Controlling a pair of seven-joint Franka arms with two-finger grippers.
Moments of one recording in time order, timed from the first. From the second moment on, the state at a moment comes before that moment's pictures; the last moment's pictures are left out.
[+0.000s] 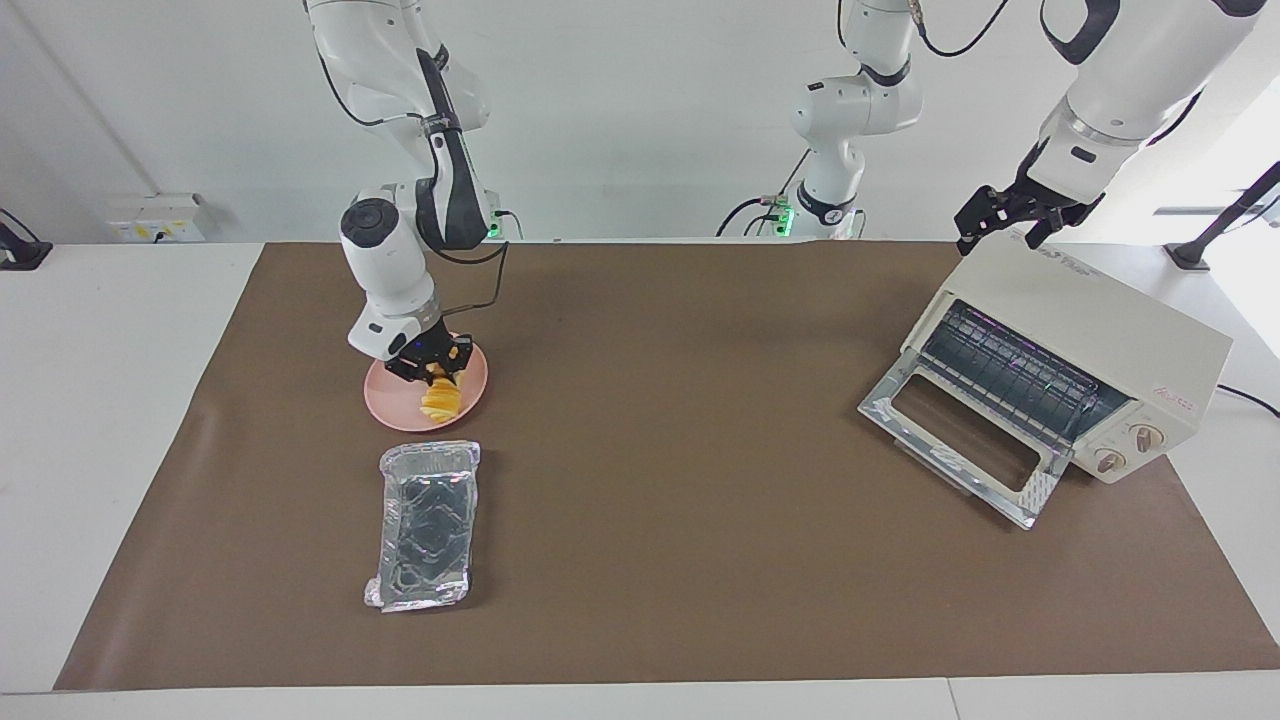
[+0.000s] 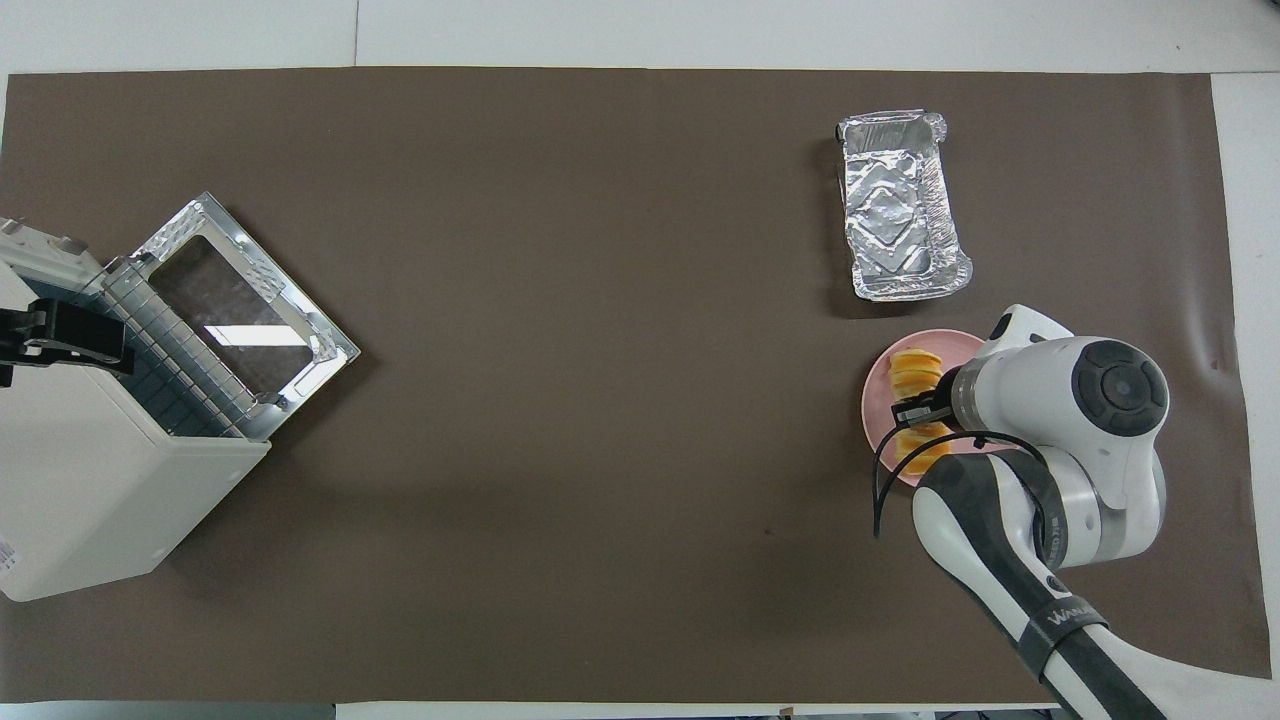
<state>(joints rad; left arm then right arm) 0.06 -0.06 -0.10 -1.62 0.00 1.44 -0.06 0.04 0.01 0.08 -2.41 0.01 2.43 -0.13</state>
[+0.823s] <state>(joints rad) 0.06 -0.06 -0.10 -1.62 0.00 1.44 -0.06 0.03 0.50 0.07 -1.42 0.01 1.89 -0.15</state>
